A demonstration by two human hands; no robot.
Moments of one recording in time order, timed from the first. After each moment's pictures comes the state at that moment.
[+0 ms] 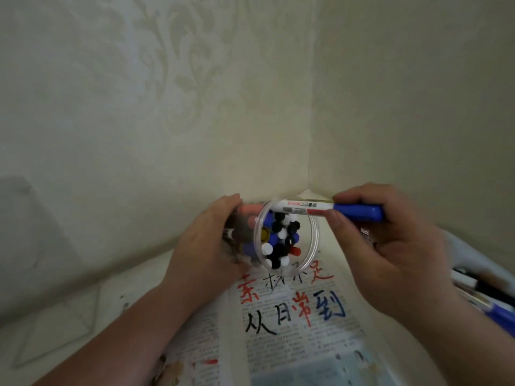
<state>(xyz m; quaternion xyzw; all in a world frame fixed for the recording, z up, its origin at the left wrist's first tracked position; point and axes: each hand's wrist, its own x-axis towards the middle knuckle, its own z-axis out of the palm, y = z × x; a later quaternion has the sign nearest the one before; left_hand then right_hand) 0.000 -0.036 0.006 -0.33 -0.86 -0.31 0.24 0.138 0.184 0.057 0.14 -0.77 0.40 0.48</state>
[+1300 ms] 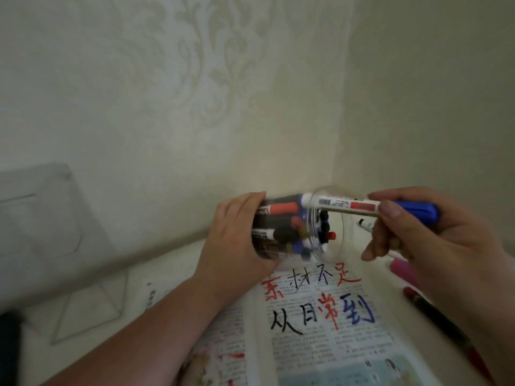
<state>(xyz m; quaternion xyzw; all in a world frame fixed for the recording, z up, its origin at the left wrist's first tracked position) -0.001 -0.027 0.004 -0.35 -0.83 -0.27 0.33 0.148 0.183 0.074 0.01 -0.73 0.61 0.31</state>
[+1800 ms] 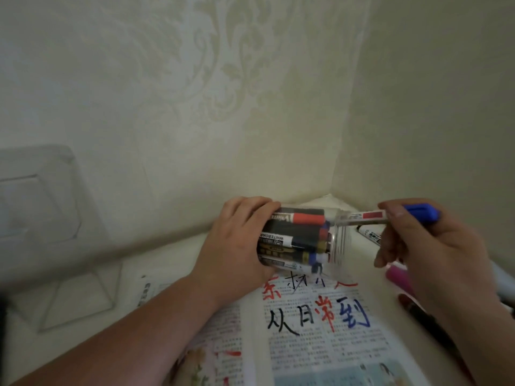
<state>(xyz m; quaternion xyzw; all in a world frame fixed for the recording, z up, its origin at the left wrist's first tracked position) 0.003 -0.031 0.005 -0.38 -0.84 -0.22 0.31 0.127 0.197 0.053 -0.07 -0.74 0.58 0.34</state>
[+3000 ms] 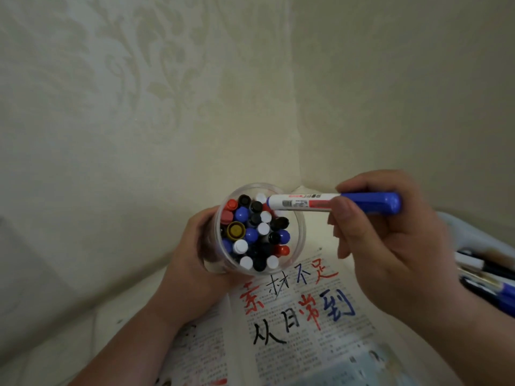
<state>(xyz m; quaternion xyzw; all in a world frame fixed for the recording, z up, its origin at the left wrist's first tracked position) -0.005 -0.041 0.009 -0.39 -0.74 -0.54 0.11 0.139 0.172 0.058 0.11 -0.73 0.47 0.49</state>
